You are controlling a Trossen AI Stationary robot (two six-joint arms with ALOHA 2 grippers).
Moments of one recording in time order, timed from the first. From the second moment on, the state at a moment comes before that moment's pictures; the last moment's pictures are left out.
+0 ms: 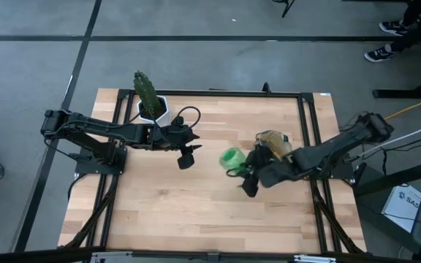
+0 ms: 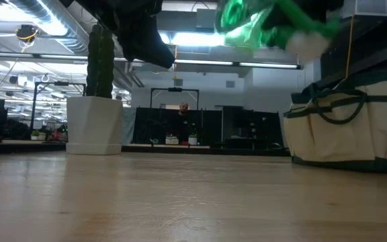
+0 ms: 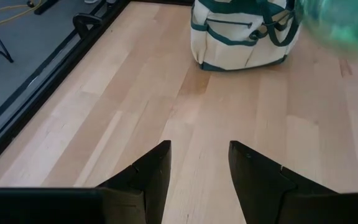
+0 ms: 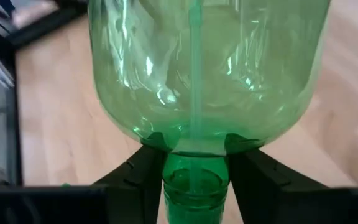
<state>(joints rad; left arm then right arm) -0.02 1.30 0.88 -0.18 -0.31 -0.16 0.45 1.39 1.02 -0.49 0.49 0.82</state>
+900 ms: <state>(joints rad) -0.02 1.30 0.88 -0.18 -0.31 -0.16 0.45 0.99 1.02 -0.59 0.93 0.72</state>
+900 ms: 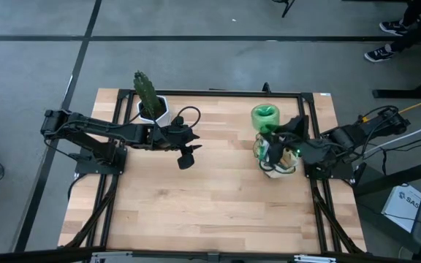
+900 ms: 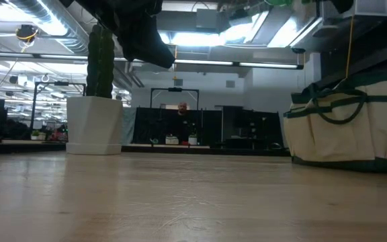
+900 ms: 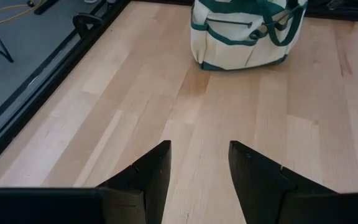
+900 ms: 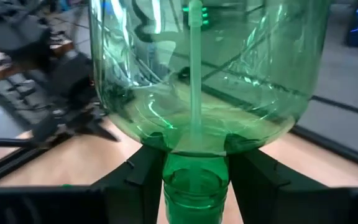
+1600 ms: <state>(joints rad) -0.02 1.30 0.88 -0.18 -0.31 -0.16 0.43 0.98 0.97 -1.12 0.96 1.20</state>
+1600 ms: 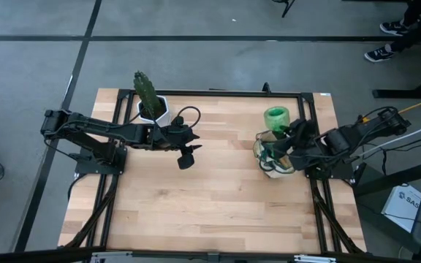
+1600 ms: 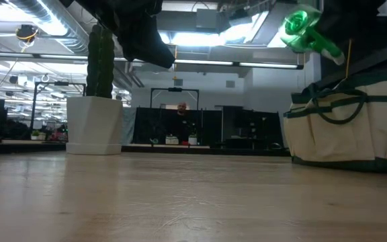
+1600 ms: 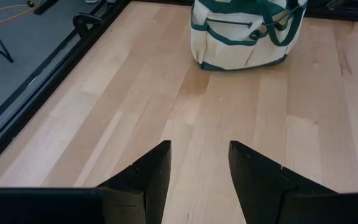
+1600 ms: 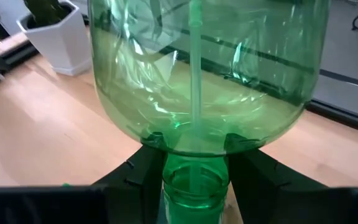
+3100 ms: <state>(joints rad) -0.02 1.30 0.88 -0.18 -0.31 -0.16 0.33 1.08 0.75 -1.01 0.77 1.03</state>
